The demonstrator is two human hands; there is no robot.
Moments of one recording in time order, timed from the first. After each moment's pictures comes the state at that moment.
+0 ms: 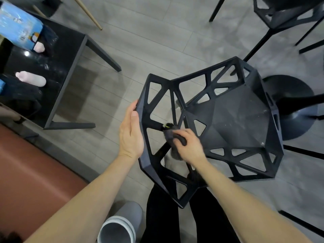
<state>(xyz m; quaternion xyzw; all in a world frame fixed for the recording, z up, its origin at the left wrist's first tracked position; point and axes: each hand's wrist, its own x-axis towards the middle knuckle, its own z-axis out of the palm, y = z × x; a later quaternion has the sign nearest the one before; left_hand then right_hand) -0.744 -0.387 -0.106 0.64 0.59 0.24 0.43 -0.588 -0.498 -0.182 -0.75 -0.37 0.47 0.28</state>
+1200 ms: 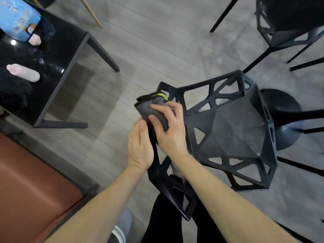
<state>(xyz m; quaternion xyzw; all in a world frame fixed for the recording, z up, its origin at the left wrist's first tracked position) -0.741 -0.390 -0.107 0.58 0.62 0.25 0.46 -0.632 -0.402 -0.114 -0.69 -0.43 0.29 0.50</state>
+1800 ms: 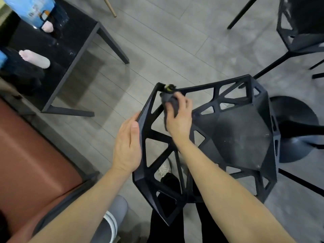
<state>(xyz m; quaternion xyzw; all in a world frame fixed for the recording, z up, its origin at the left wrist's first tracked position) -0.747 -0.392 -0.105 0.64 0.64 0.18 0.38 -0.581 -0.368 -0.186 -0.76 -0.36 0.33 0.43</state>
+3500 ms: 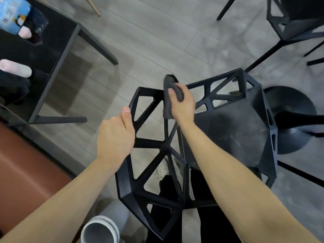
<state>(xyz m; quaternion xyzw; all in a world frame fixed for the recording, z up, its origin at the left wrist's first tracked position) -0.697 -0.334 -0.092 0.70 0.68 0.00 0.21 -0.523 -0.332 -0.248 -0.77 -0.26 0.40 0.43</state>
